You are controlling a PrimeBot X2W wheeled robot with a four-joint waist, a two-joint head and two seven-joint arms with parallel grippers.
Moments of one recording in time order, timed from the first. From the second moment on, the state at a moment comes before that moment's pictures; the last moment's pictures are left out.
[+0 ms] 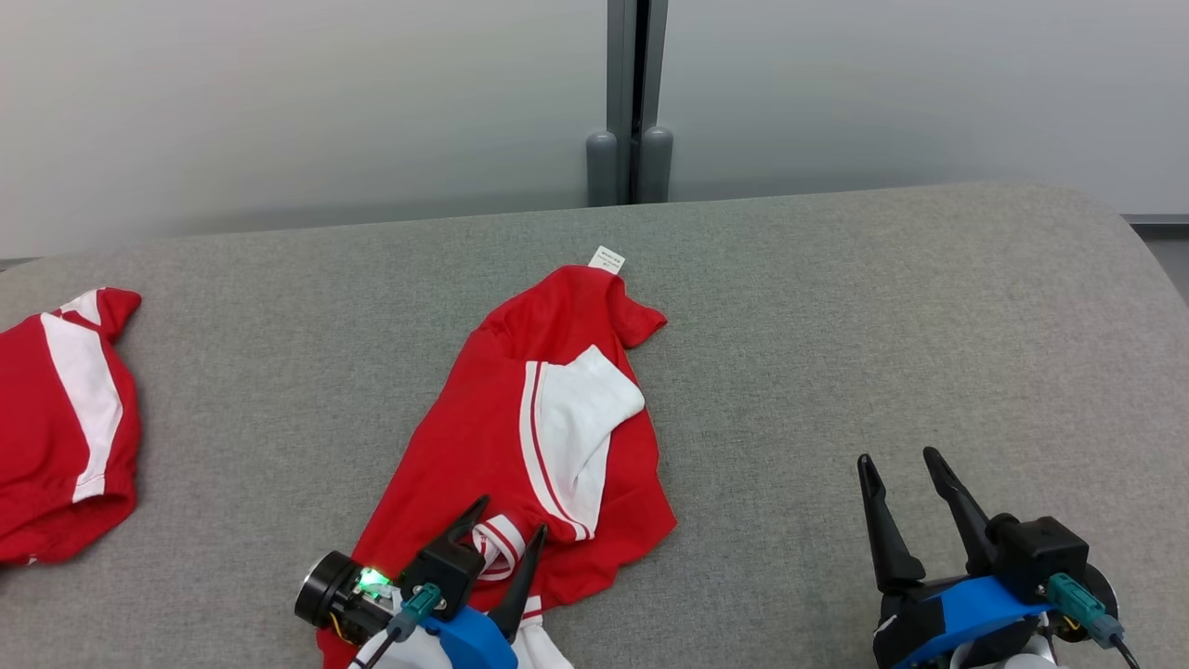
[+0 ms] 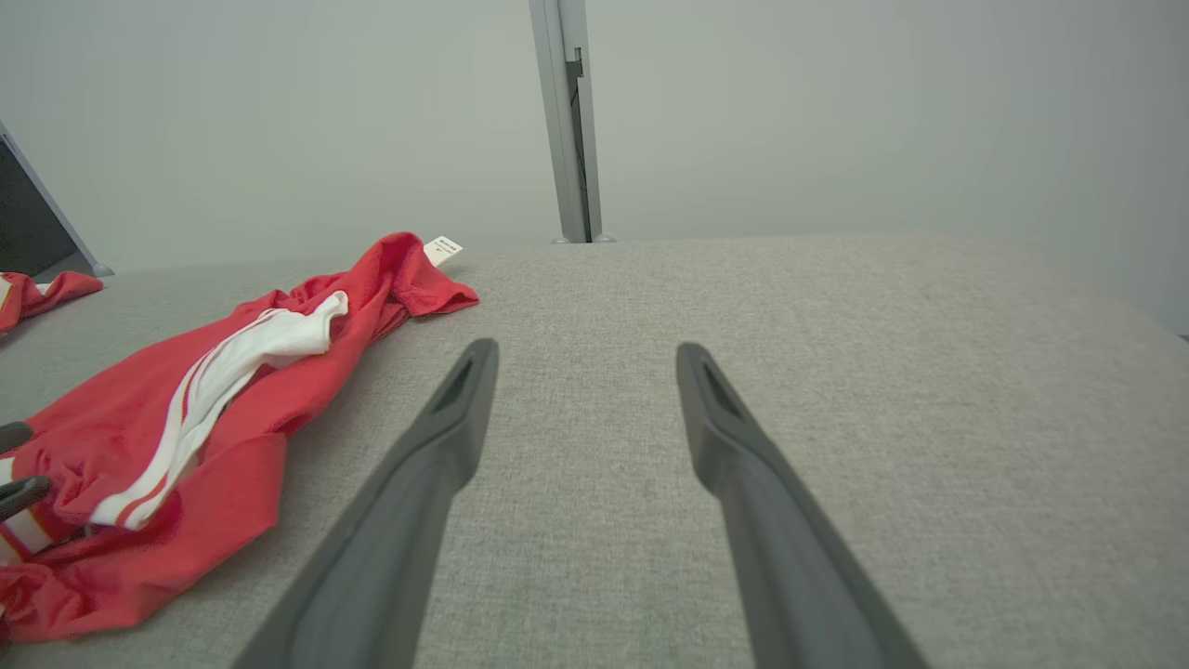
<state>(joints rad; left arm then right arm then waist) -0.26 0.13 -0.52 0.69 -0.13 -0.13 -0.26 -0.09 -0.05 0.04 0.35 0.14 0.13 -0.26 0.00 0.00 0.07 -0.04</state>
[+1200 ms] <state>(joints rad) -0.56 0.25 -0.34 0.57 -0.29 -0.12 -0.26 -0.15 -0.05 0.04 0.34 0.15 0.13 -0.26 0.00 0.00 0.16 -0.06</state>
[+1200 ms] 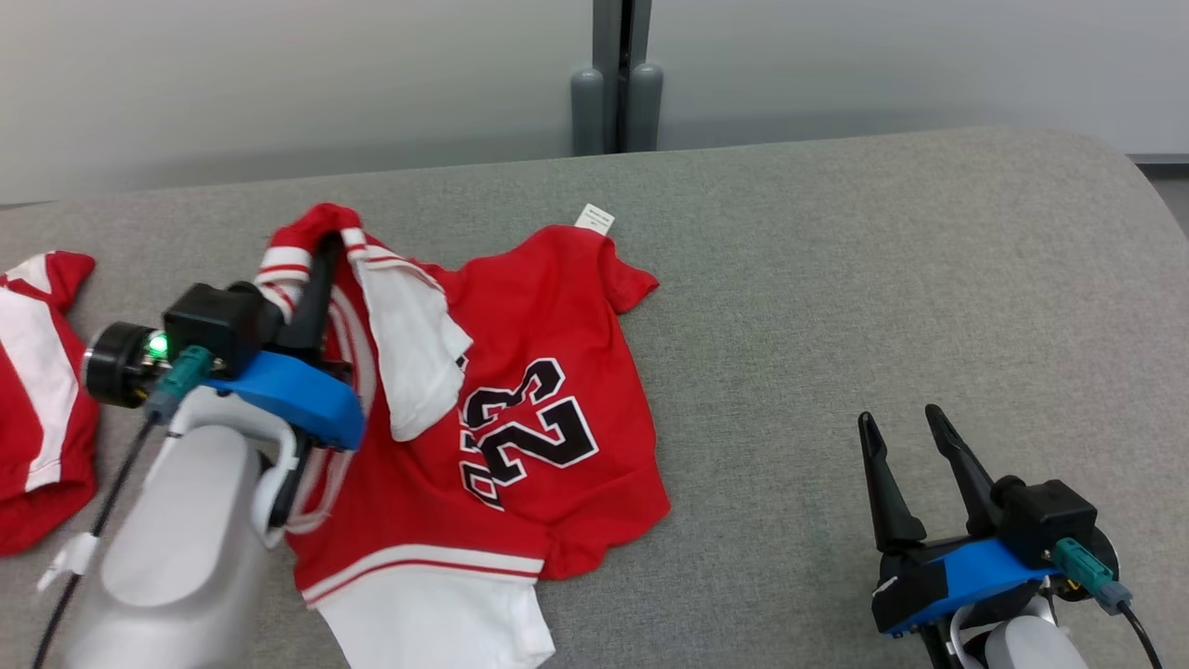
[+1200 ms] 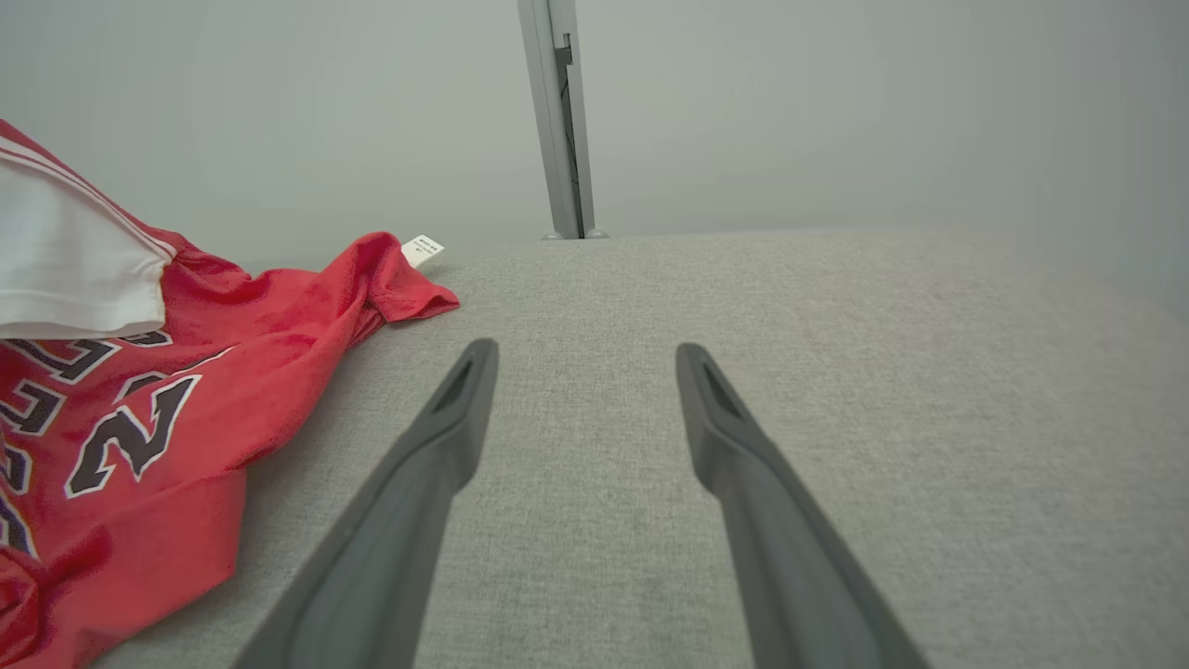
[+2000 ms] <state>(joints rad) -0.49 0.27 -0.03 0.56 -0.22 -0.10 -0.26 -0.17 -0.05 0.01 0.36 0.14 0.13 -0.26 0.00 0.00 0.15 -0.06</state>
